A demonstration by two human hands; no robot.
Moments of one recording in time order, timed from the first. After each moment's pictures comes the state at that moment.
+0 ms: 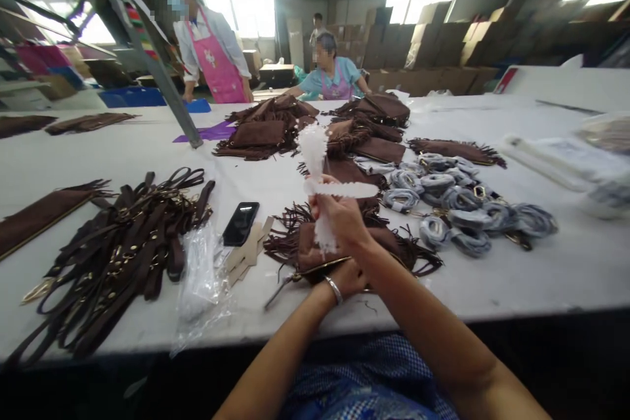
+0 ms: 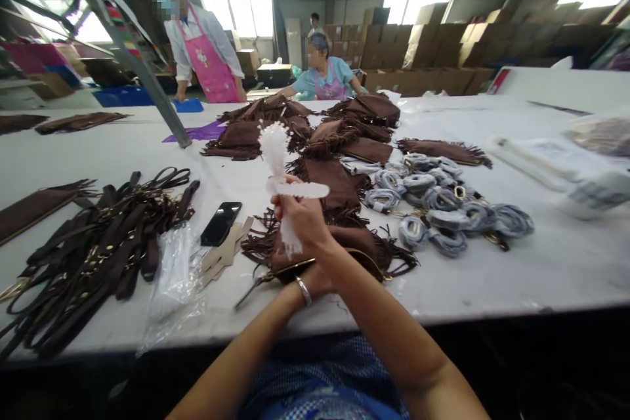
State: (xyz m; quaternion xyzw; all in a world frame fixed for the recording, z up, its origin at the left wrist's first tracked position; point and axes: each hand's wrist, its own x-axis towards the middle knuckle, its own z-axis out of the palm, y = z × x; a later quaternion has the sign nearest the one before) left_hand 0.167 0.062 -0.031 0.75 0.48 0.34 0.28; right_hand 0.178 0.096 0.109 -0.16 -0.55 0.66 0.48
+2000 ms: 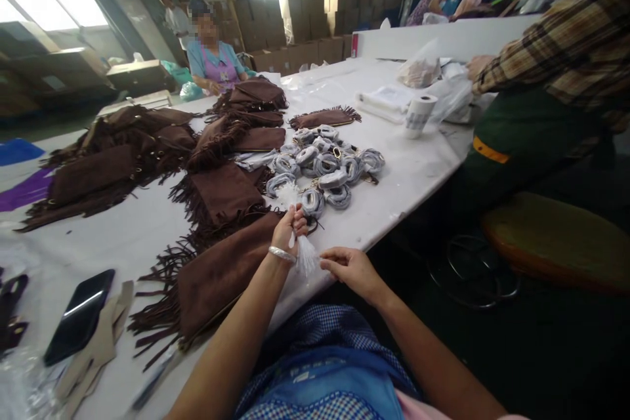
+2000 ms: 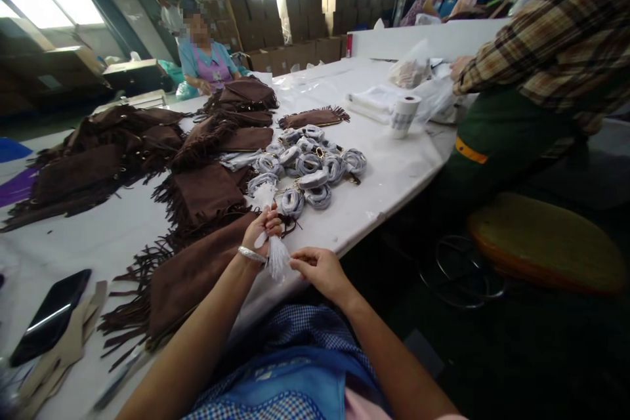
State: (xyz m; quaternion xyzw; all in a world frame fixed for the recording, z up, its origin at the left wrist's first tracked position) left_hand 0.323 0.156 0.010 0.17 0.29 0.53 0.77; right_hand 0.473 0.057 -0.030 -0.49 -0.51 0.56 0.43
